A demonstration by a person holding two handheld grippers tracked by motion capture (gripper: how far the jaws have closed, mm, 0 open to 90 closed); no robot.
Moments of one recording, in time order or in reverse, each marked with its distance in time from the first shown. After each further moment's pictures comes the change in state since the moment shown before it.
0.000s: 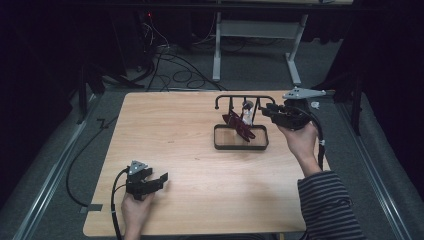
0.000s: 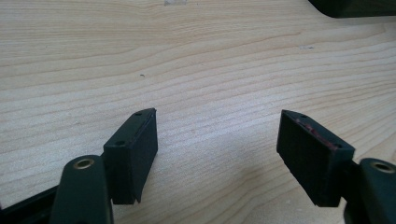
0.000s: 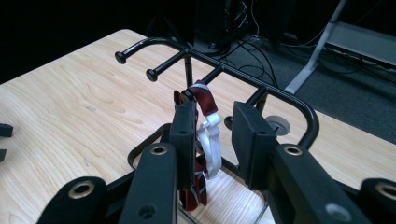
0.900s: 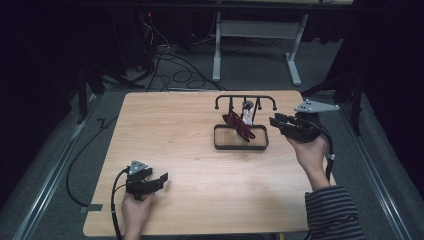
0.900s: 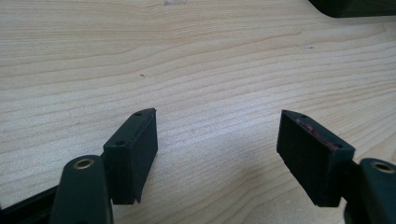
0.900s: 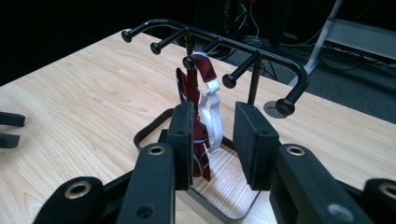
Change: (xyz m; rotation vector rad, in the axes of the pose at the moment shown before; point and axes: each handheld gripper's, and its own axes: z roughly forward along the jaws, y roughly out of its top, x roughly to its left) left arm 0.000 0.000 0.000 -0.002 0.000 -0.002; right arm -0.001 -0.032 -0.024 -0.026 0.008 0.028
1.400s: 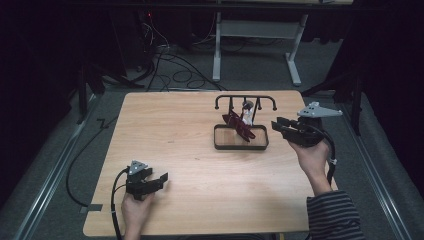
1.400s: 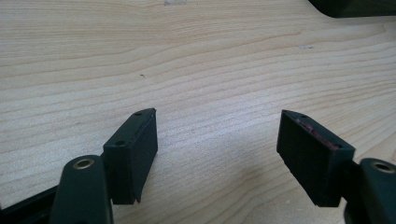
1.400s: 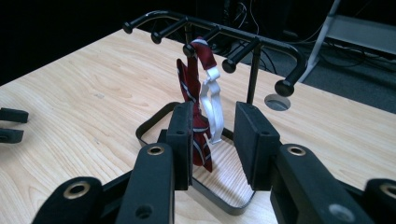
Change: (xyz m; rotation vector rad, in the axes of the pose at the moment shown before) left arm 0.000 0.000 0.000 0.001 0.001 0.003; right arm 0.000 -0.012 -0.005 -0.003 0.002 0.016
